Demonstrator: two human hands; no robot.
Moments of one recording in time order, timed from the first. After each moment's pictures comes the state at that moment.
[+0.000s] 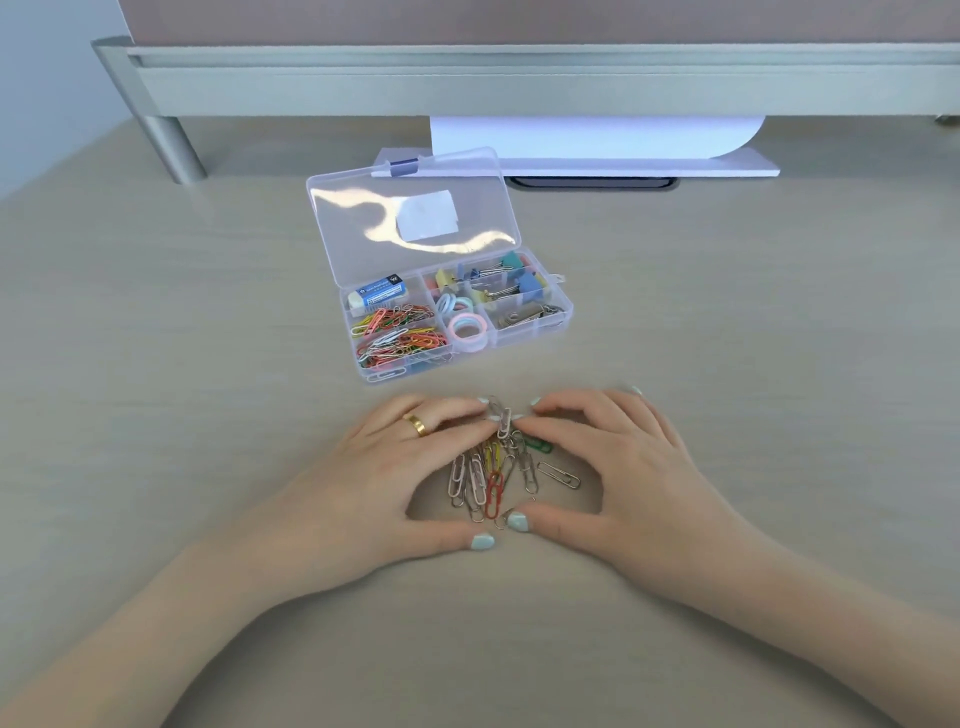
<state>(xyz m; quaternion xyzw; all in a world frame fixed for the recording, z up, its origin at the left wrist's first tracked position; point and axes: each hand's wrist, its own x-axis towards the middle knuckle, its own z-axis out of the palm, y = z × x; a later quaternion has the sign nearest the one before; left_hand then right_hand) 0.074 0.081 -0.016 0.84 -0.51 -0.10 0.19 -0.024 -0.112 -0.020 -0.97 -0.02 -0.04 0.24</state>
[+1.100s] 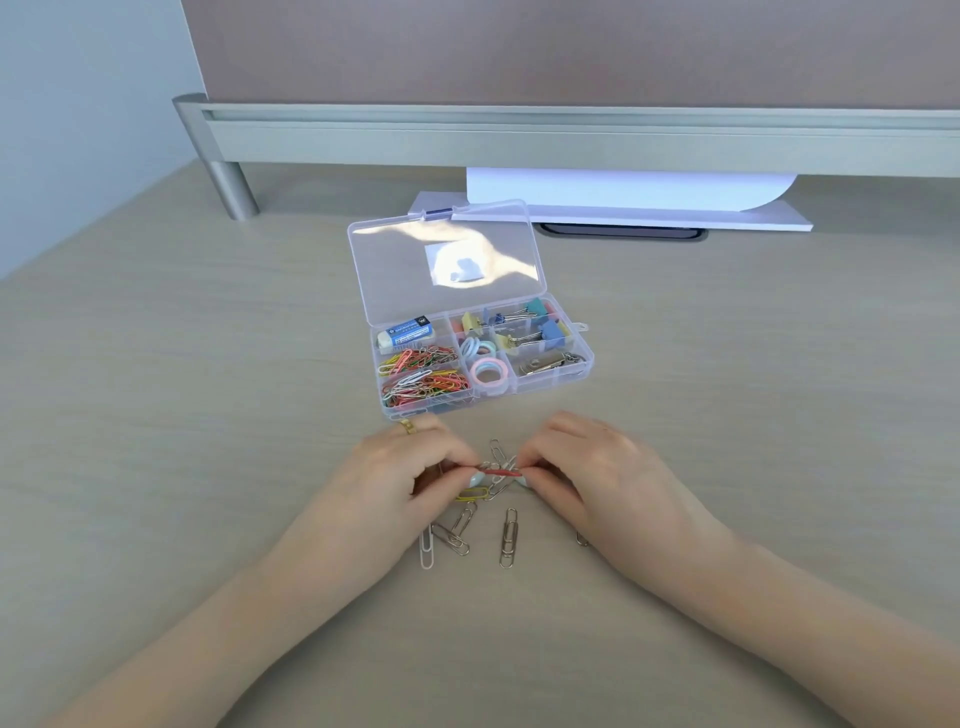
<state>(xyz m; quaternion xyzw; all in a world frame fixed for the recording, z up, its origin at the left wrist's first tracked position) 0.077 0.071 -0.018 0.85 -0.38 0.02 0.36 0.019 -0.115 -0.026 -0.96 -0.12 -0.12 0.23</state>
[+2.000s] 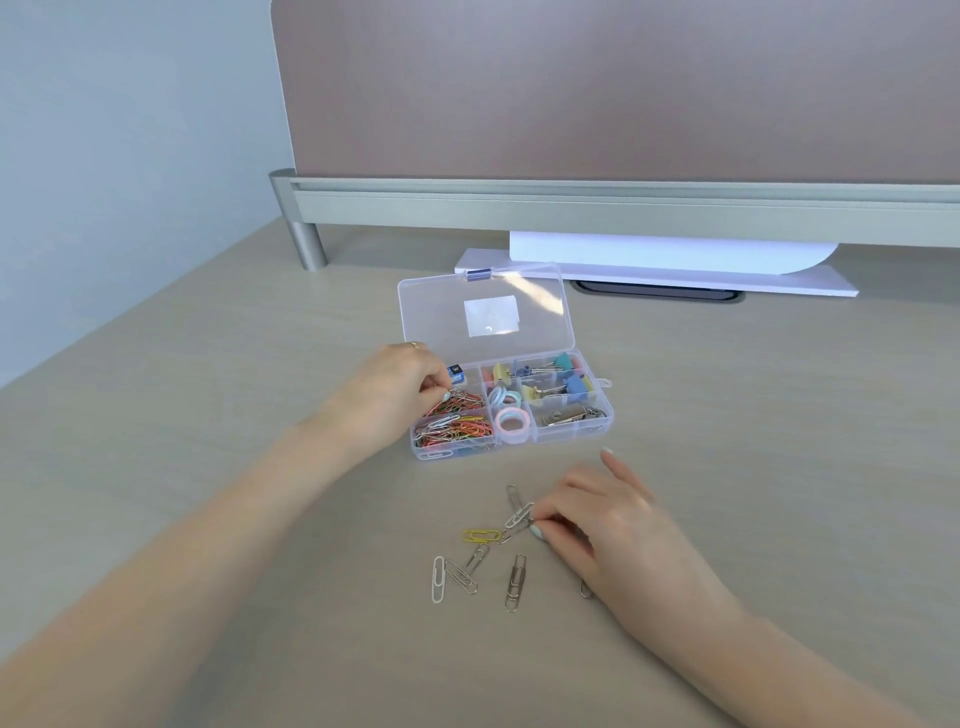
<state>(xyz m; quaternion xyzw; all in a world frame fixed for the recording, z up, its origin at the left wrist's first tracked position) 0.160 0.058 0.026 0.94 -0.29 0.06 0.18 0.020 -0.121 -0.034 -0.95 -0.13 -0.19 0.20</state>
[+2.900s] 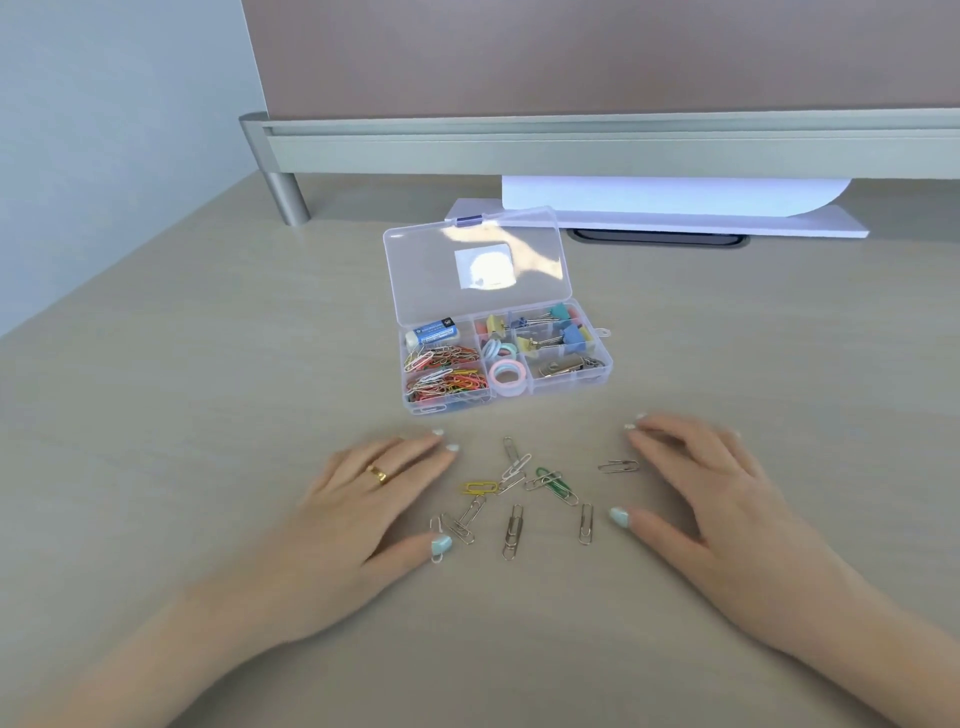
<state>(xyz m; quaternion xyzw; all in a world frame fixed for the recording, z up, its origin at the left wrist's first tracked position) 0.056 0.113 -0.021 0.91 -0.38 -0.03 0.14 -0.025 -0.167 -0.027 -0.97 -0.02 -0.09 0.22</state>
